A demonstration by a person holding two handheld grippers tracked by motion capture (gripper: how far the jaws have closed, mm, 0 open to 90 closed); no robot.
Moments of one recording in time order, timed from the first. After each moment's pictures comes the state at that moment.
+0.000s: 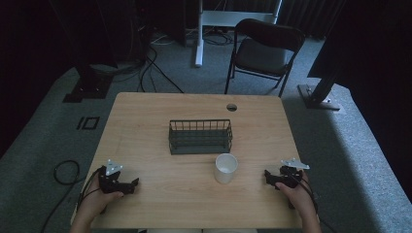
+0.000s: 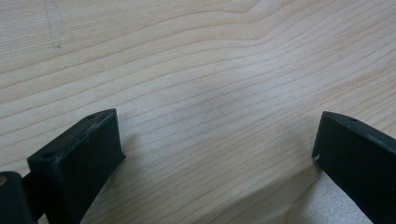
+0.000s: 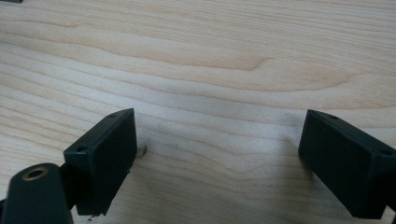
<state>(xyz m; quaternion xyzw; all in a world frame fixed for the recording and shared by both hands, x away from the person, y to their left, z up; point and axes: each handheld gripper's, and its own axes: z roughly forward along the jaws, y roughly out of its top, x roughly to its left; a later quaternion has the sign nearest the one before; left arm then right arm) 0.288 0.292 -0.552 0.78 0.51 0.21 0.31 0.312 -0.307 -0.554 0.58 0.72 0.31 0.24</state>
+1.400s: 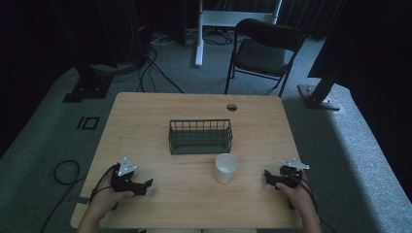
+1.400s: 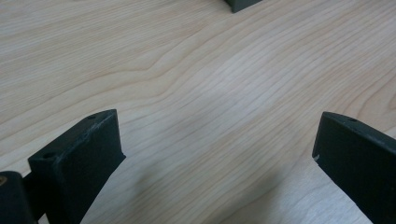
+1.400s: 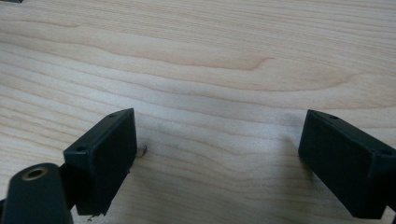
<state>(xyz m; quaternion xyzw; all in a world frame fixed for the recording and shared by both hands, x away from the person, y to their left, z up) 0.289 0.250 -0.536 0.81 0.43 0.19 0.35 0.312 -0.307 -0.554 0.58 0.72 0.31 0.24</state>
